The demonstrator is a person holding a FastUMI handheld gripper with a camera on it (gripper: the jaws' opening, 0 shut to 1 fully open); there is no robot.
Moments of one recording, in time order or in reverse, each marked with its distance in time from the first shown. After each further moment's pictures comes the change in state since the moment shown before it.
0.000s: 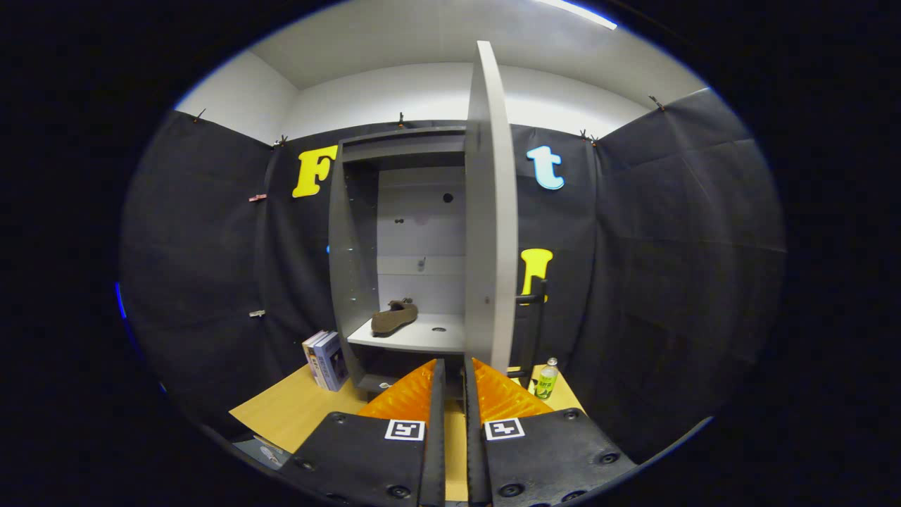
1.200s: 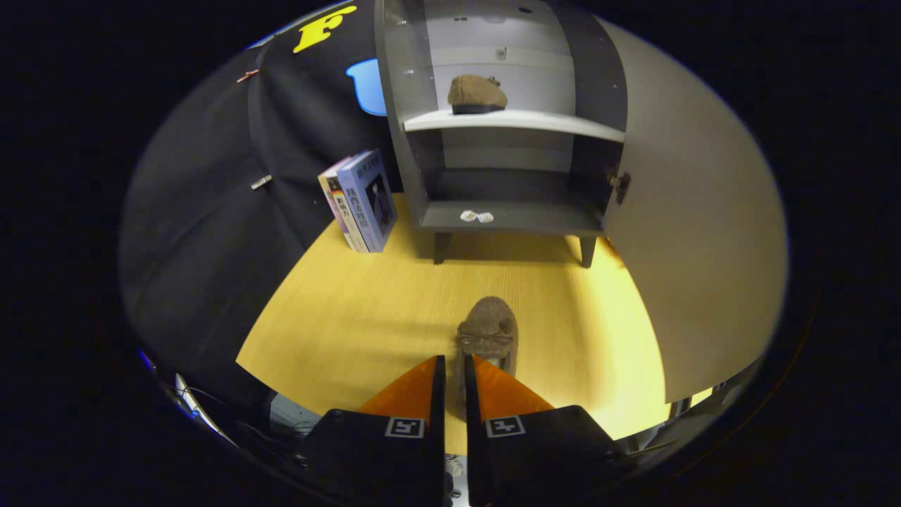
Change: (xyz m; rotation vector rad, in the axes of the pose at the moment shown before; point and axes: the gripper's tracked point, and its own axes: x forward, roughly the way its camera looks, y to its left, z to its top) arm 0.130 0.179 -0.346 0.048 0.732 0.036
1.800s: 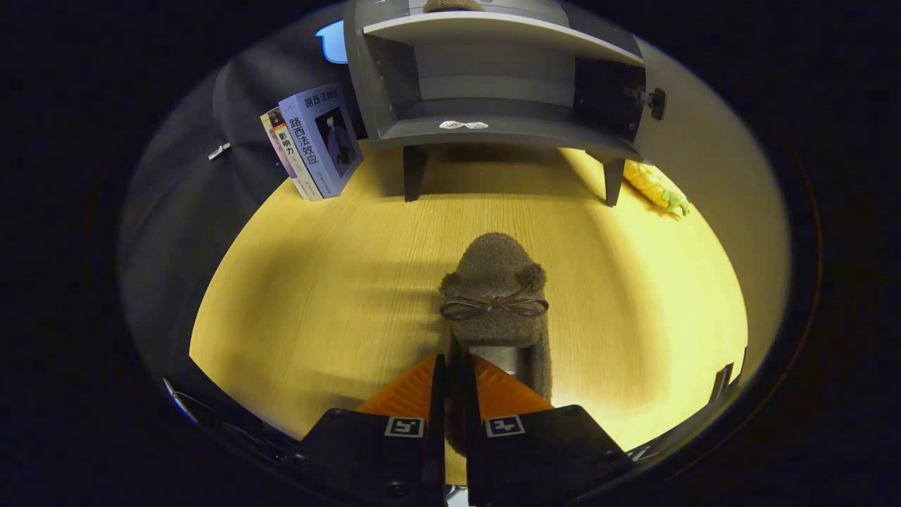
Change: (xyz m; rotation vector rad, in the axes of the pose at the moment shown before) arm 0.118 -0.017 -0.069 0.040 0.129 -0.056
